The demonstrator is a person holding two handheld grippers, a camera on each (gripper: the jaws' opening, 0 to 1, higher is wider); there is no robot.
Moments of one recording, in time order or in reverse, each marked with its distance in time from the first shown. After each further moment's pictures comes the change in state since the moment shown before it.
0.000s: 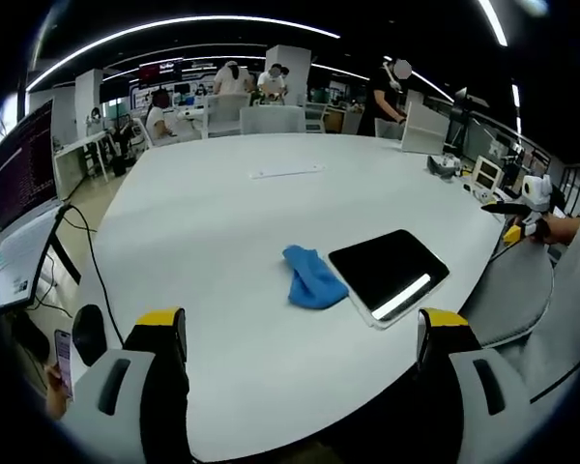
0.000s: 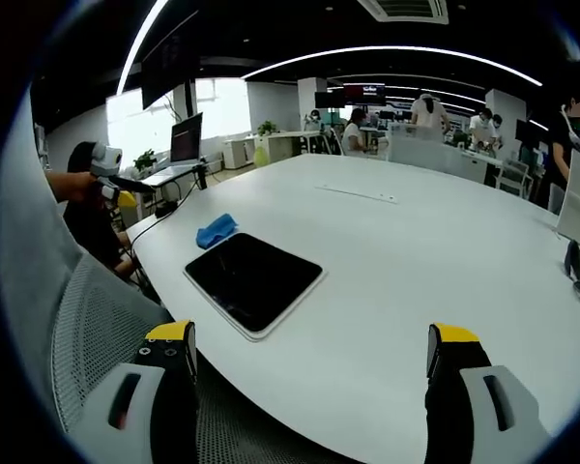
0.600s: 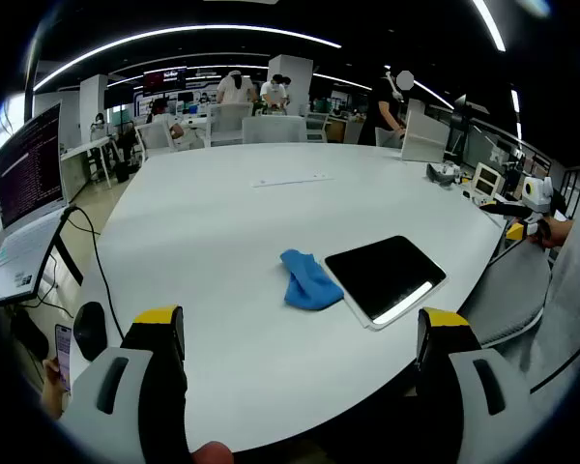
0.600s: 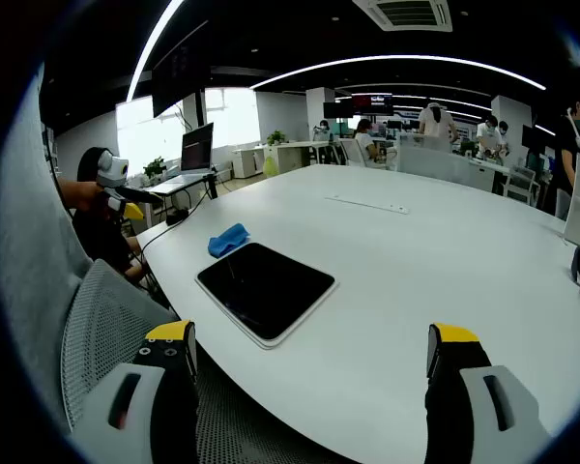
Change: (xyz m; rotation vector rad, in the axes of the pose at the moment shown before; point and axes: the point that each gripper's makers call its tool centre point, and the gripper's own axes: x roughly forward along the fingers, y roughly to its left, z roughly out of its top) left arm -0.007 -0.005 -0.013 0.024 -0.005 -0.008; right arm 0.002 0.009 -0.004 -0.011 0.024 0.049
